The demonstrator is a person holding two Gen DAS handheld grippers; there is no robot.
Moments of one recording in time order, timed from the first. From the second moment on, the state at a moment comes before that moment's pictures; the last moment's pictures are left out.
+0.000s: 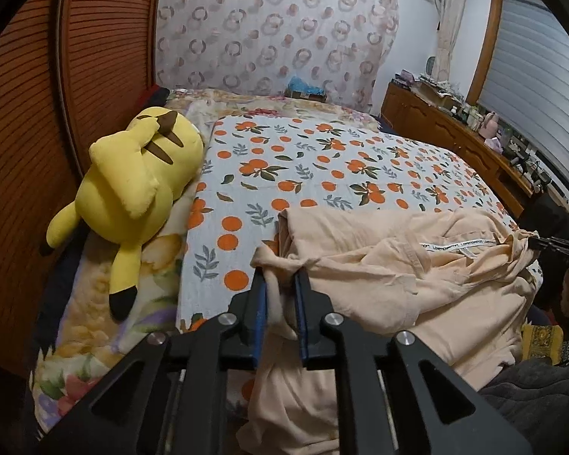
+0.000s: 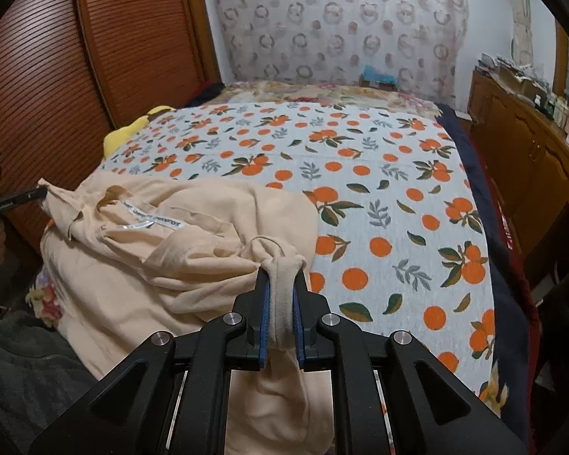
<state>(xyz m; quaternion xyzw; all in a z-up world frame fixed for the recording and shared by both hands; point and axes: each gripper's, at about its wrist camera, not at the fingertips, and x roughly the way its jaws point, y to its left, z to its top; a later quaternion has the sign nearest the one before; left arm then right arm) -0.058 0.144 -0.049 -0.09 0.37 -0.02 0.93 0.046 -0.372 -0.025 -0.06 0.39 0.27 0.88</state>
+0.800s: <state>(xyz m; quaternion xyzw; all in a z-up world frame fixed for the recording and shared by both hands) 0.001 0.138 -0.042 -0.06 0.39 -0.03 0.92 0.080 -0.349 -0.006 -0.12 0.36 0.24 0.89</state>
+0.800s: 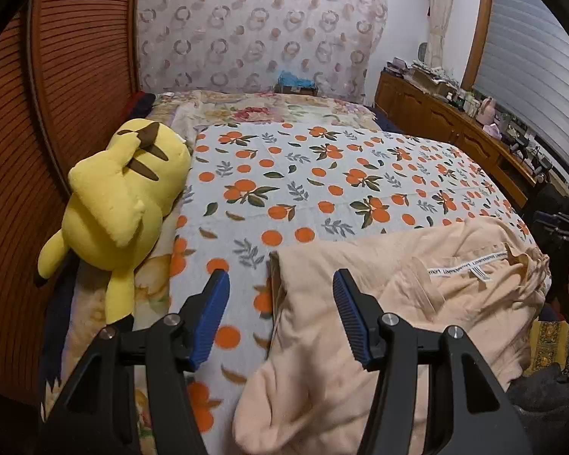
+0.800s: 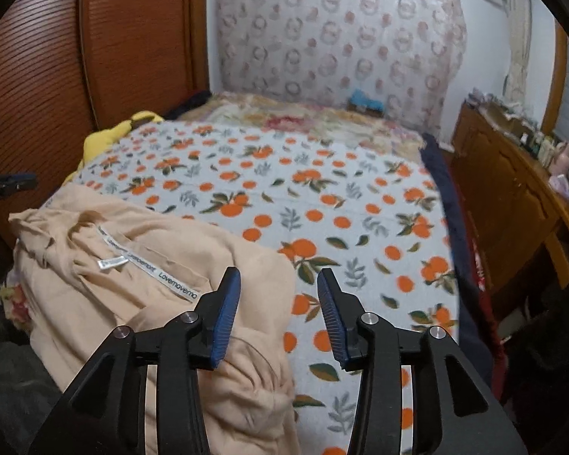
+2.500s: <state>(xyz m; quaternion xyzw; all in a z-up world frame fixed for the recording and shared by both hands) -0.042 0.111 0.085 -0.10 0.23 -0.13 0.96 0.052 -0.353 0.095 -0.08 0.24 0.35 0.90</state>
